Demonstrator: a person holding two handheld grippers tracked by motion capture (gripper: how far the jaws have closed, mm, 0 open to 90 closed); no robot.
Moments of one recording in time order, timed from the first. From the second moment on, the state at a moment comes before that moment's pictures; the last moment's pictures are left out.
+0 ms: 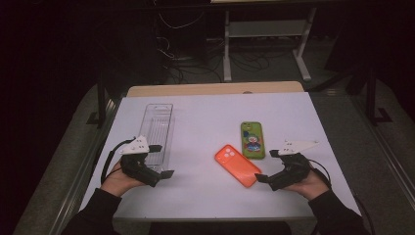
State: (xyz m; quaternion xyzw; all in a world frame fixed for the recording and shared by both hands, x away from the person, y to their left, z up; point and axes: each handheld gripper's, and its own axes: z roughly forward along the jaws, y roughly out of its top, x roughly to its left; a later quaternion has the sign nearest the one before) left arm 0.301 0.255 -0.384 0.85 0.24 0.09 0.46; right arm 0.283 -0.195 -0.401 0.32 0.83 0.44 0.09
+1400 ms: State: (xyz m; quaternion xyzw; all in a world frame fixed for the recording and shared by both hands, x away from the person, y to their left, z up) left arm 0.302 0.254 -0.383 0.84 0.25 0.09 0.47; right arm 0.309 -0.182 -0.391 0.35 0.83 0.43 0.09
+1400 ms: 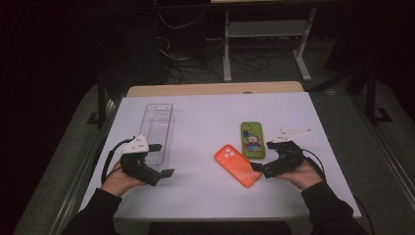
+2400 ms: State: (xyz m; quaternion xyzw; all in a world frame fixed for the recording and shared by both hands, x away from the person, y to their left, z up) left arm 0.305 0.253 -0.385 0.85 0.24 0.09 0.46; right arm 0.343 -0.155 -0.381 0.34 0.83 0.43 0.09
